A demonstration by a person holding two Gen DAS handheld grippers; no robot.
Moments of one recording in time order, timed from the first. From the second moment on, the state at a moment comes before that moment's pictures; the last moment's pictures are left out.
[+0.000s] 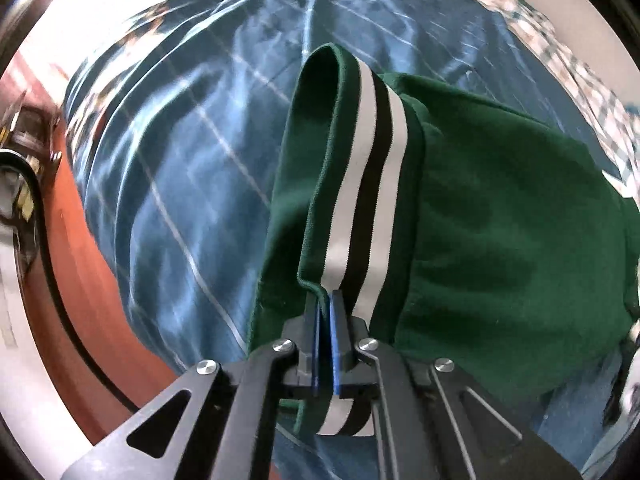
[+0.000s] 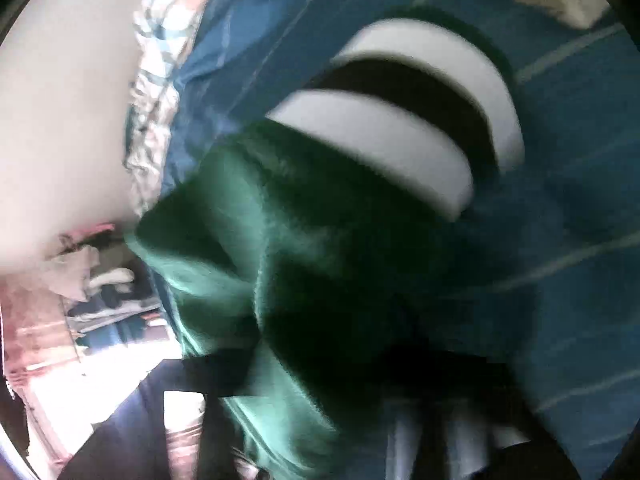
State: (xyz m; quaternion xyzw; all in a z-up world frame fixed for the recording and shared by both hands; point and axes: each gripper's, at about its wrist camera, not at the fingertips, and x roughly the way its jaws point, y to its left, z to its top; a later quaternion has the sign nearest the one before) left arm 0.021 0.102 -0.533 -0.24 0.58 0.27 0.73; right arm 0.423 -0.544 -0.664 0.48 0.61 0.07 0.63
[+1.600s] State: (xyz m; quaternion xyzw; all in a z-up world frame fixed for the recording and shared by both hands) left arm 0.074 0.220 -0.541 -0.47 0.38 0.31 0.73; right arm 0.311 -0.461 -0.583 0.23 0.69 0.05 0.68
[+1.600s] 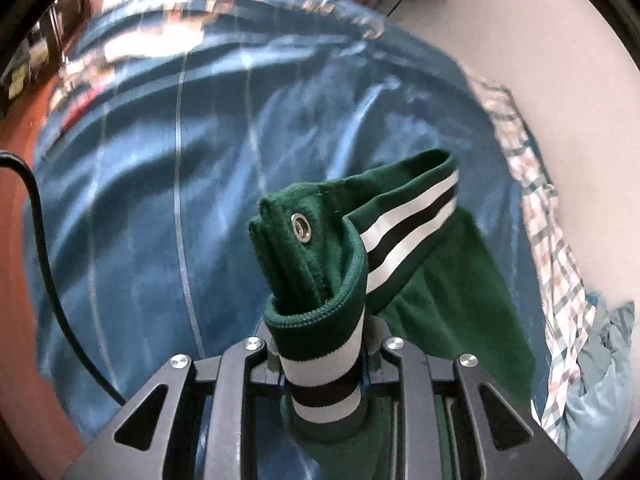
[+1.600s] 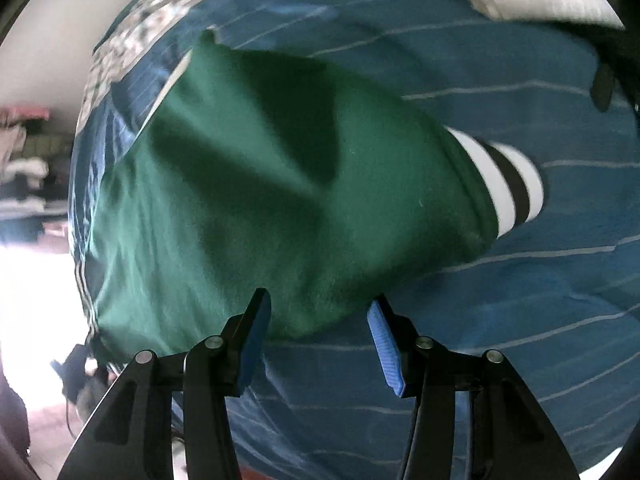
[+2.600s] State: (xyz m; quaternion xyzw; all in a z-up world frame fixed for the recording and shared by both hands) left arm 0.157 0.268 -0.381 -0.23 0.33 0.28 0.87; right arm 0.387 -0.308 -0.592 0.20 0.70 0.08 0.69
